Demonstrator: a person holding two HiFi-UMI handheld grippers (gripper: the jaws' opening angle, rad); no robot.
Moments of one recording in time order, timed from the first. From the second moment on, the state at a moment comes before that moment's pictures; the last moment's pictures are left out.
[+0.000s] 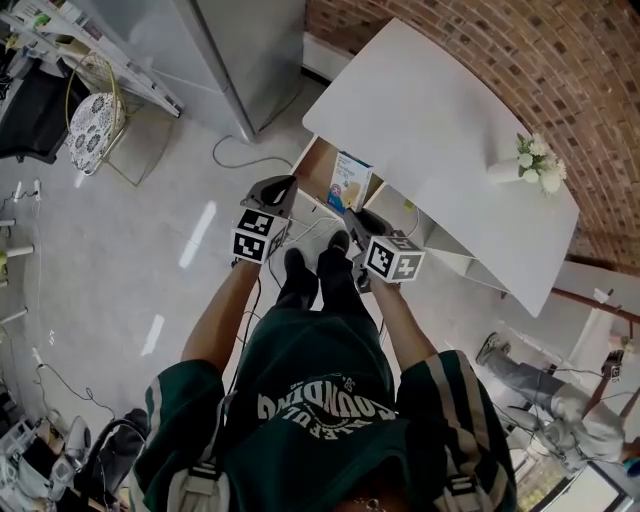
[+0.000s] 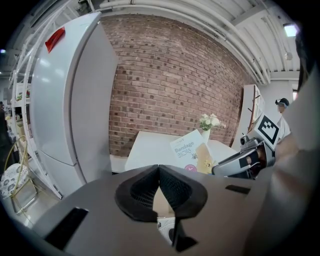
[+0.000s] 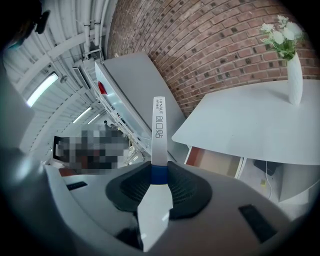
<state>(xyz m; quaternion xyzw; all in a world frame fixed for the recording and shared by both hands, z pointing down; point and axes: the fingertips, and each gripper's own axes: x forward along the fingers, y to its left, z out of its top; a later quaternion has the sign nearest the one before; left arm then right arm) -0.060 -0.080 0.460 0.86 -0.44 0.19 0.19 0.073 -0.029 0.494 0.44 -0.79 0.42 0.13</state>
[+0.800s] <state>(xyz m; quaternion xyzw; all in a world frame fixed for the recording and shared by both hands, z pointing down) -0.070 -0.083 0.501 0.85 -0.44 0.21 0.22 0.069 -0.041 0.540 0.42 -0.78 0.44 0.15</state>
